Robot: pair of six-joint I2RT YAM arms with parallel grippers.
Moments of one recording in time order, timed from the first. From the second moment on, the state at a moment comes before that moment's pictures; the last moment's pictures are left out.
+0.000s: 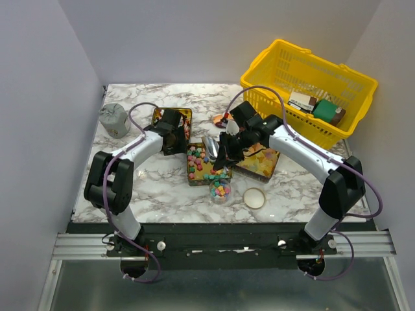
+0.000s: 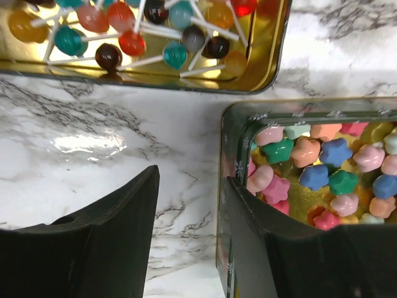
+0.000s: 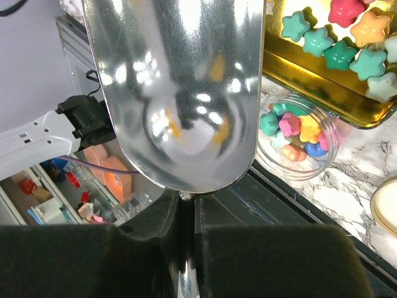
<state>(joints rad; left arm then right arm) -0.36 1.70 1.12 -0.46 -0.03 -0.49 0.67 1.68 1.46 -0.83 -0.57 0.61</state>
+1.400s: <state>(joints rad) -0.16 1.84 1.25 -0.51 -0.06 -0.46 0.66 1.66 1.36 -0.81 -0.56 0.61</state>
